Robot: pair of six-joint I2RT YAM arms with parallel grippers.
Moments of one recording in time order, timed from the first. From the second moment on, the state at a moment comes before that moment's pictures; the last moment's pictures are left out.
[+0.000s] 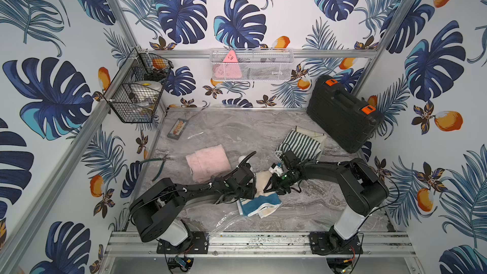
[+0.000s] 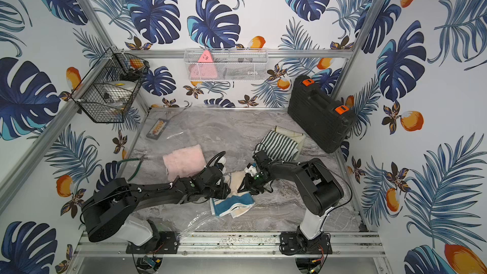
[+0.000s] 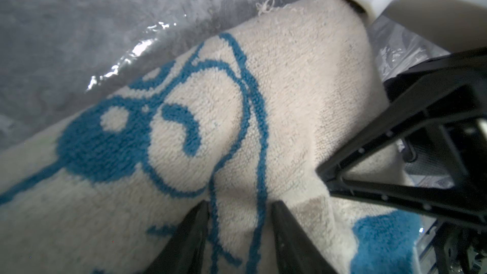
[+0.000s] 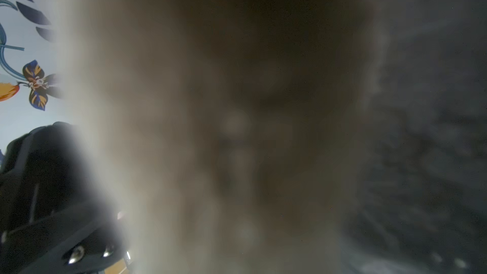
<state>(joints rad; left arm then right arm) -0.83 1.51 0.66 -0.11 0.06 -0.70 0.54 1.75 0.83 -0.39 -0.72 0.61</state>
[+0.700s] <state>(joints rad) -0.80 1.70 0.75 0.12 0.25 -0.74 0.77 1.62 1.17 -0.97 0.24 0.45</state>
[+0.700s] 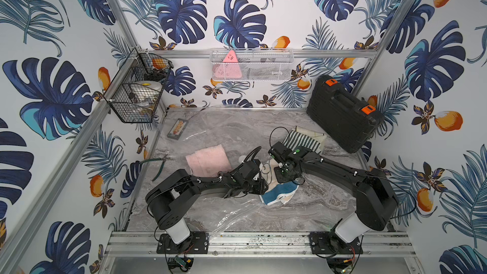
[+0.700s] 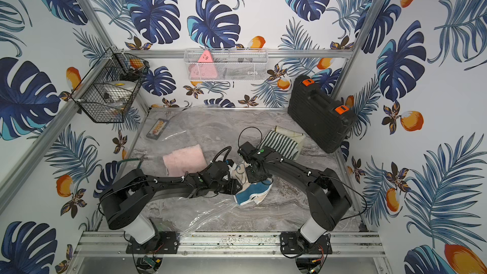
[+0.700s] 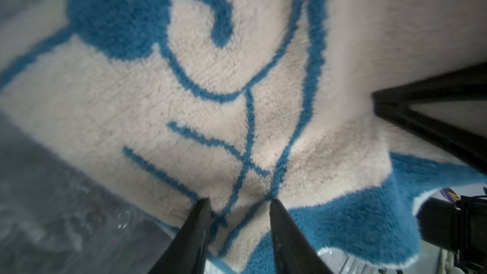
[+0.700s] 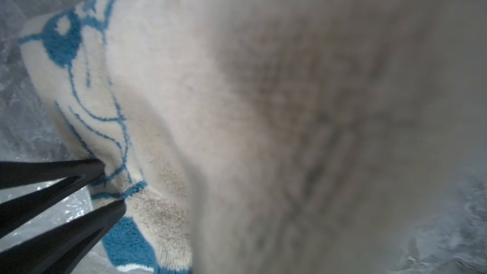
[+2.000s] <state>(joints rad) -0.68 1.34 0.84 -0.33 0.12 -0.52 0.91 1.72 0.98 -0.67 0.22 0.50</state>
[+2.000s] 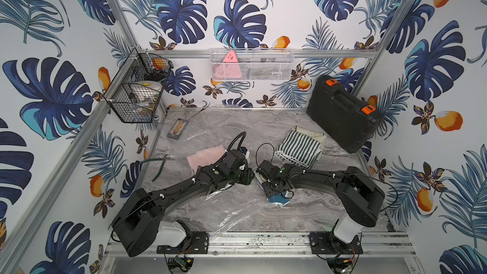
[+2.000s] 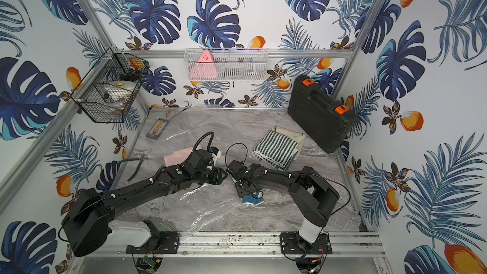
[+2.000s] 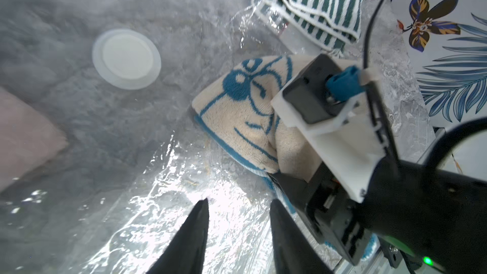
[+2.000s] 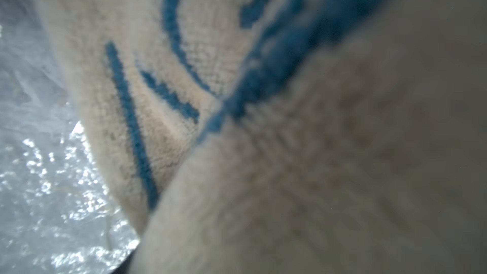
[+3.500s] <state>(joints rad) -1.14 1.72 1.08 -0.90 -0.27 -0.29 0.36 1.29 0.92 -0.79 -0.40 0.50</state>
